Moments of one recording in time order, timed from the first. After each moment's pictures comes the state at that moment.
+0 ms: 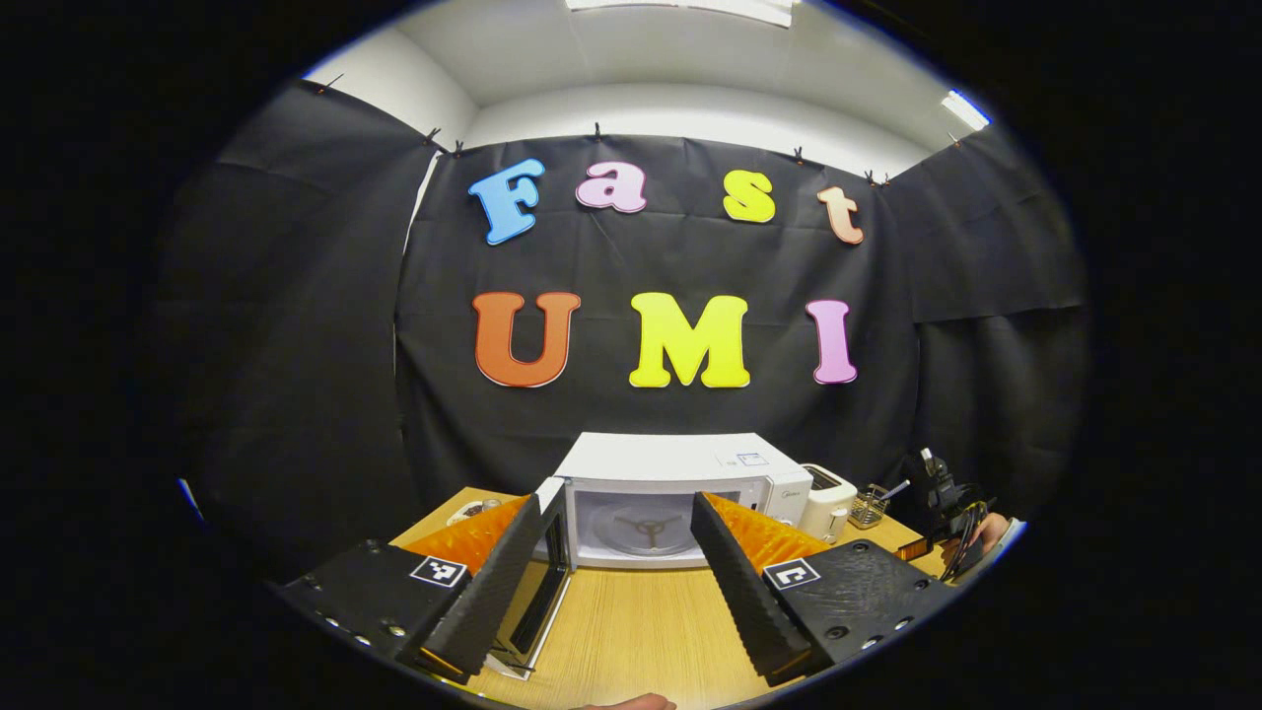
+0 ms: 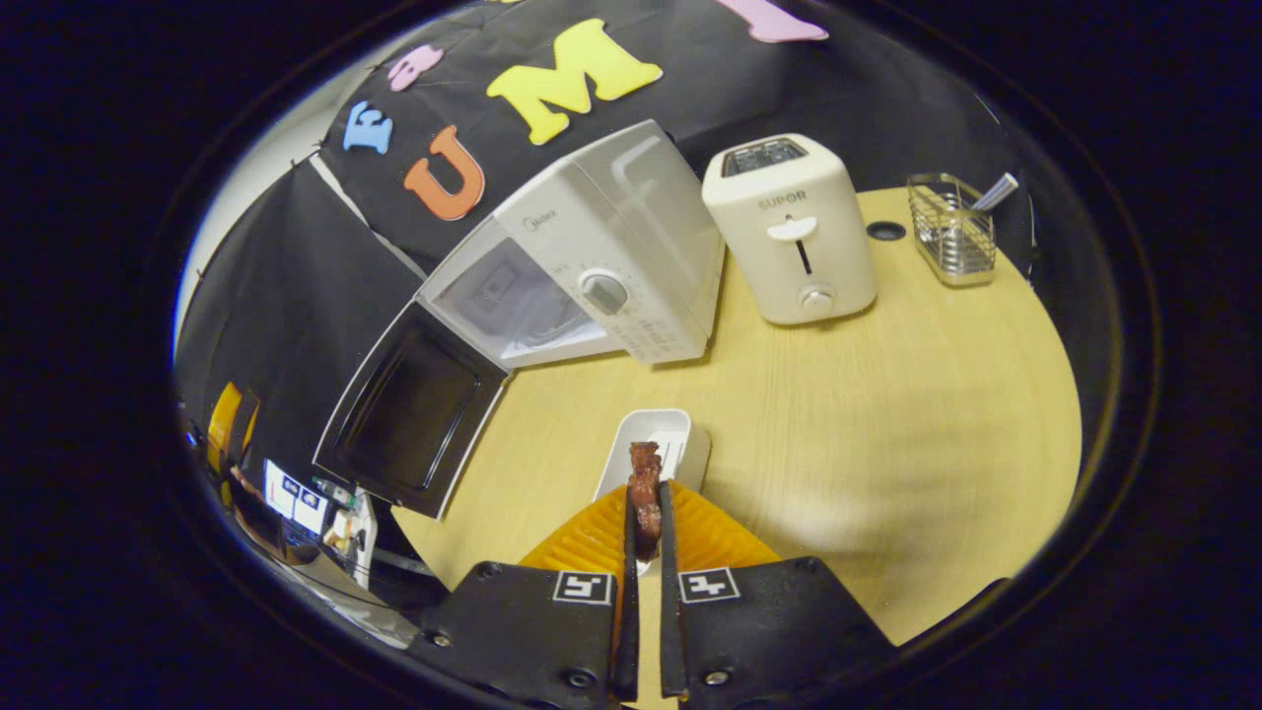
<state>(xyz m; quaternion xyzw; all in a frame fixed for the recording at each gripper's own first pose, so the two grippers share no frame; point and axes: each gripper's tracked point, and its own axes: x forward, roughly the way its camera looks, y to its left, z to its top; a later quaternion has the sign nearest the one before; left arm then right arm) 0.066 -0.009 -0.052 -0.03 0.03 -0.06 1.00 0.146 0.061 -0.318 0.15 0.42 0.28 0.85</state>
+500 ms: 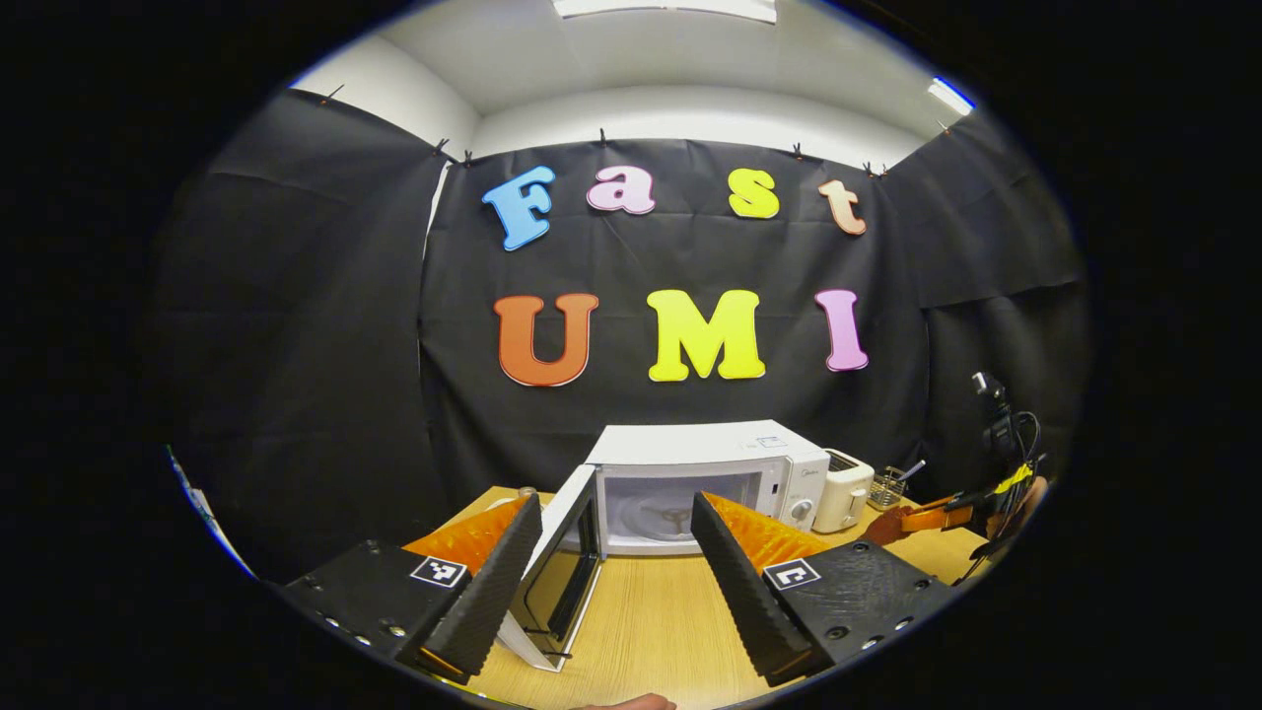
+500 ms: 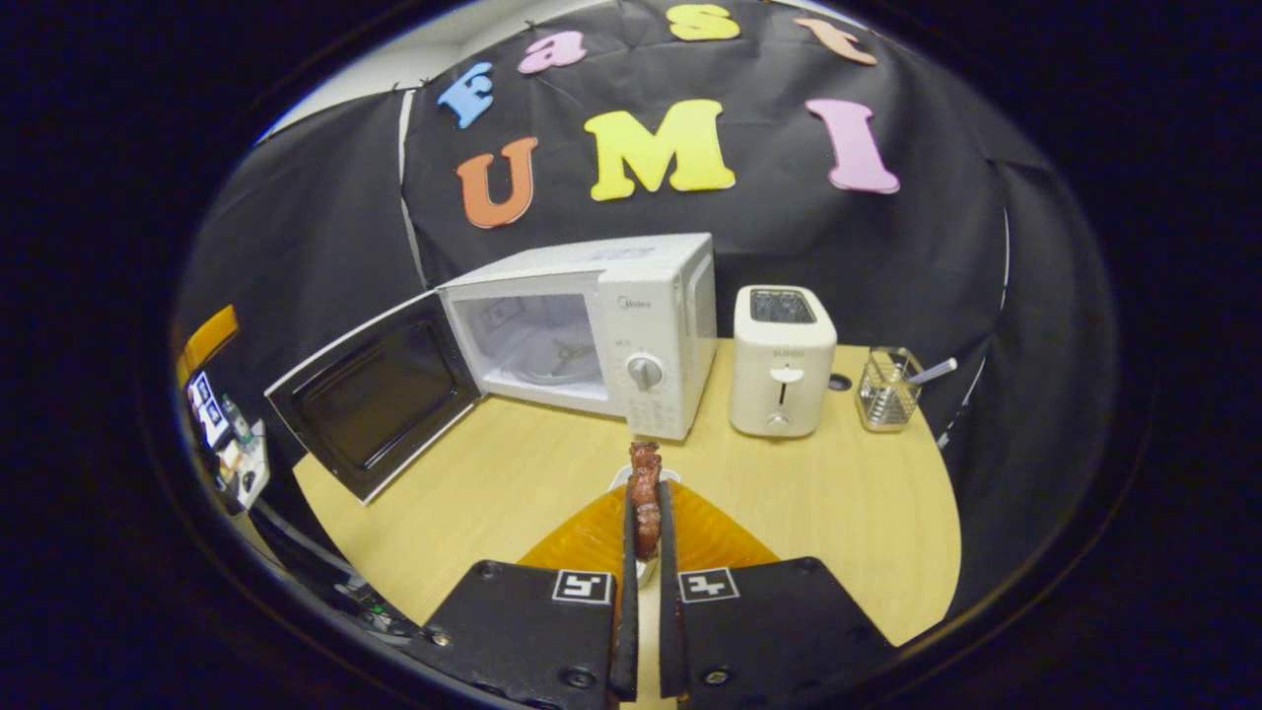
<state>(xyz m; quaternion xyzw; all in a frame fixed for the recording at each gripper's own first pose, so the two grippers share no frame) 0.035 0.013 -0.075 -0.01 0.03 -0.05 1.00 0.112 0.071 -0.246 -0.03 0.26 0.21 0.94</state>
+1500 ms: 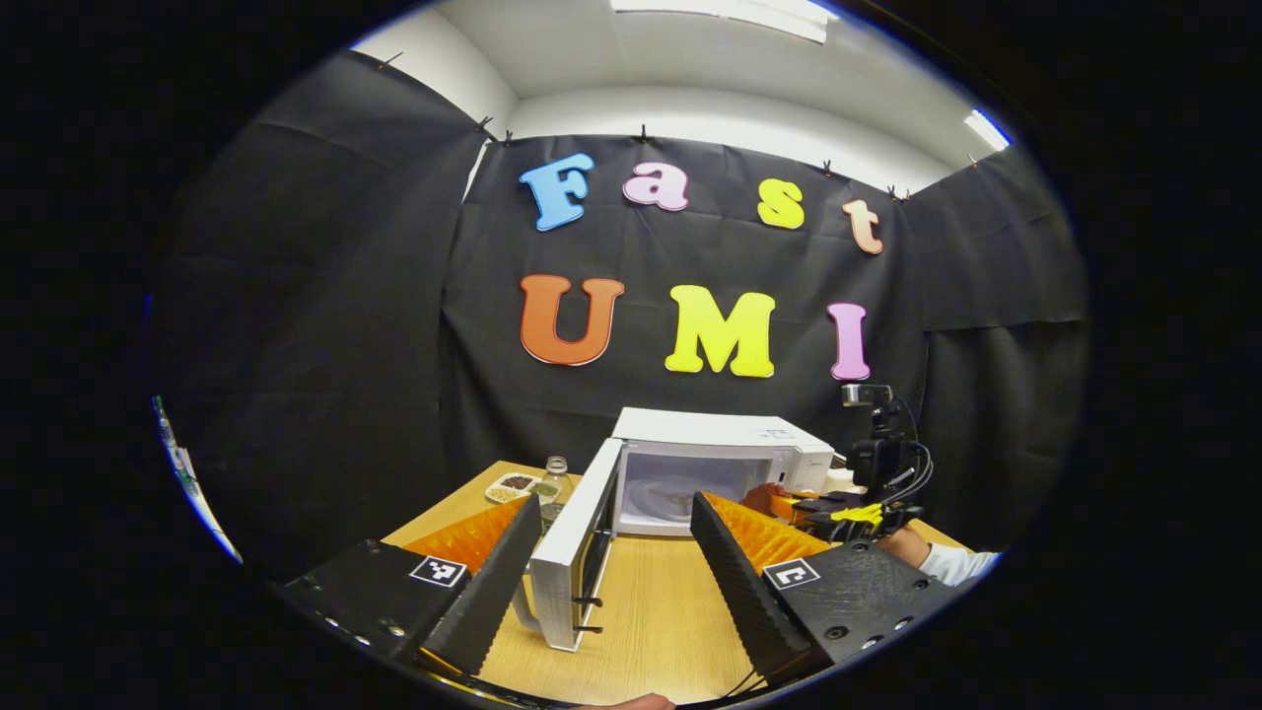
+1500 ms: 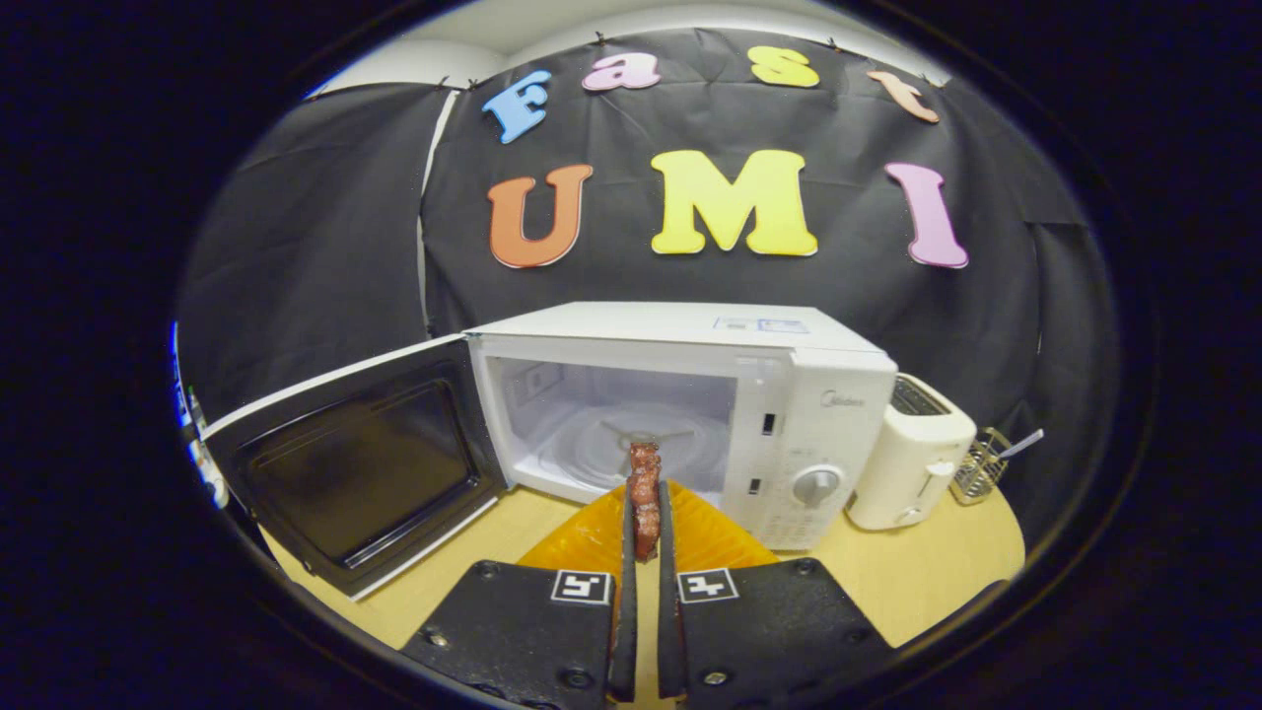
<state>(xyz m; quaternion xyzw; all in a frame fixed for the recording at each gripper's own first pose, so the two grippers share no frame) 0.010 0.077 -0.102 -0.06 0.04 -0.04 1.00 0.216 0.285 -0.262 -0.02 0.16 0.20 0.97</state>
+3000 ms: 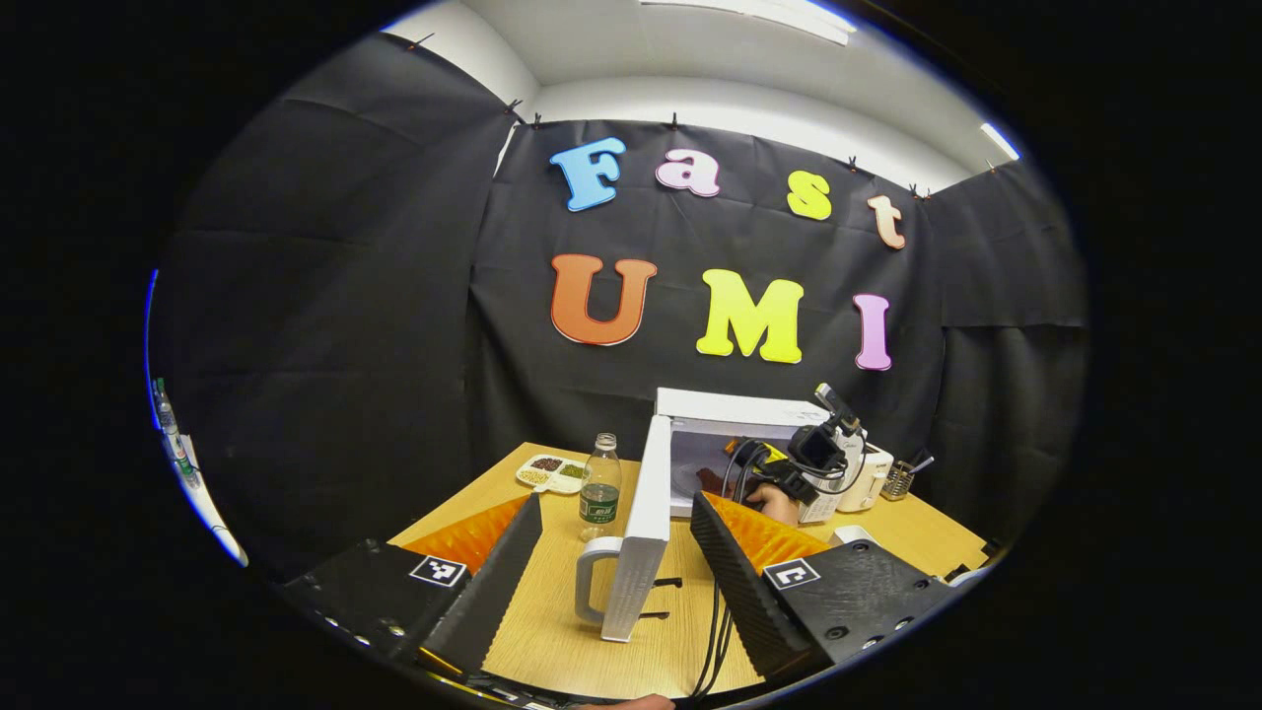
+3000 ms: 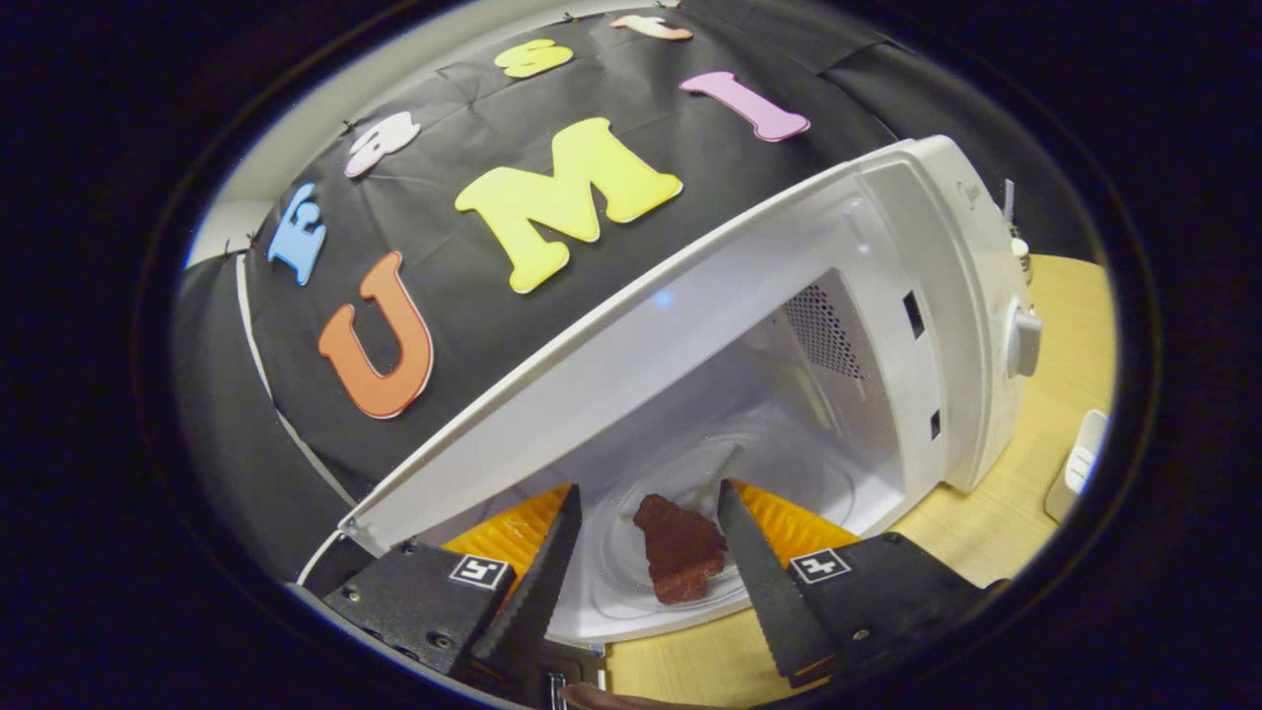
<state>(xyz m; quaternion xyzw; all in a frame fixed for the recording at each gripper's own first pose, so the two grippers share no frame) 0.010 0.132 -0.142 -0.07 0.06 -0.03 1.00 0.351 0.372 -0.285 0.31 0.14 0.03 0.94</state>
